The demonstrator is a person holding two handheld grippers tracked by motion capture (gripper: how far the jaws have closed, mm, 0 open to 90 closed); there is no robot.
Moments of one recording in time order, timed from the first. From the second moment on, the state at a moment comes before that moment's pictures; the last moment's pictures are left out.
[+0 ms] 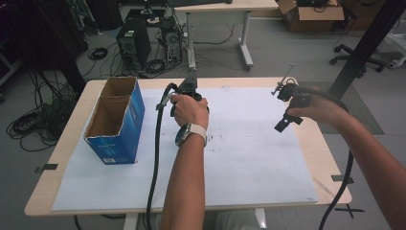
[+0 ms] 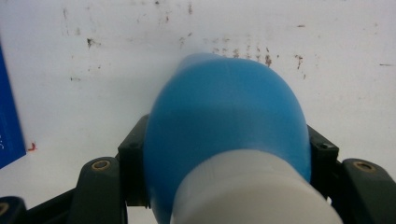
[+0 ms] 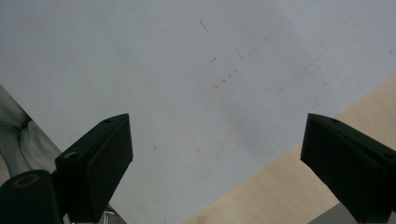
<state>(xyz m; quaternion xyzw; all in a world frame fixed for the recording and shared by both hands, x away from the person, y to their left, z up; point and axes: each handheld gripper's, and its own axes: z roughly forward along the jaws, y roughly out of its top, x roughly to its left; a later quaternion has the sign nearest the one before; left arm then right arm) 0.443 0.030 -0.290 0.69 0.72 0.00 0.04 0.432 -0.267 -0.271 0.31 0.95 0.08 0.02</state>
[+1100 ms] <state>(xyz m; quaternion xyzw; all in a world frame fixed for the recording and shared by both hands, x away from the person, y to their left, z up) 0.422 0.092 -0.104 0.74 0.67 0.02 0.07 0.422 -0.270 -0.262 0.31 0.95 0.08 0.02</state>
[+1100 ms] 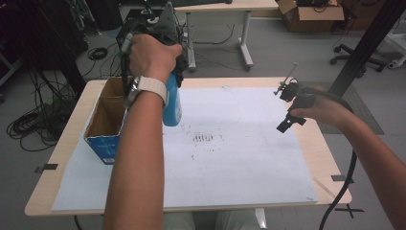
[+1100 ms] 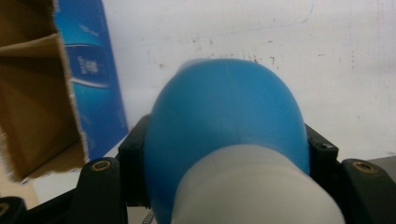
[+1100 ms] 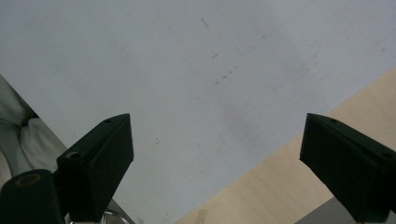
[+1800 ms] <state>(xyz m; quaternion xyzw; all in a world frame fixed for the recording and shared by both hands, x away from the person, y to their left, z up) 0.410 0.192 -0.065 0.74 0.66 0.09 0.04 0.420 -0.272 -0.261 0.33 0.94 0.08 0.03</state>
